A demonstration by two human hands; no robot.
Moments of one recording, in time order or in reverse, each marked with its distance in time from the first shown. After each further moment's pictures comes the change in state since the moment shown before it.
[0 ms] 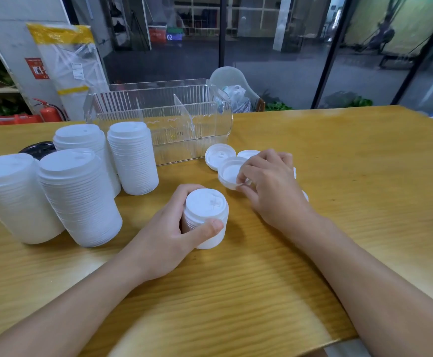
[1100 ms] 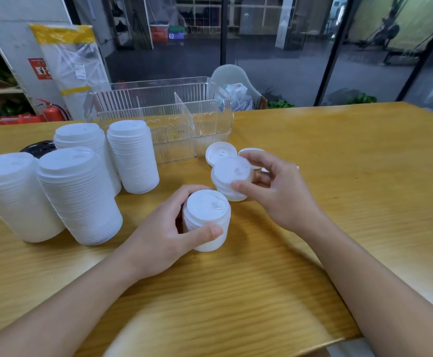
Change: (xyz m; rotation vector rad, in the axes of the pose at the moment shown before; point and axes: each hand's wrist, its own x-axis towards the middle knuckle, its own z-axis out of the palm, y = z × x) left_hand 0.000 -0.004 -0.005 -0.059 -0.057 0.061; right_hand -0.009 -0.021 -0.032 0.958 -0.142 0.514
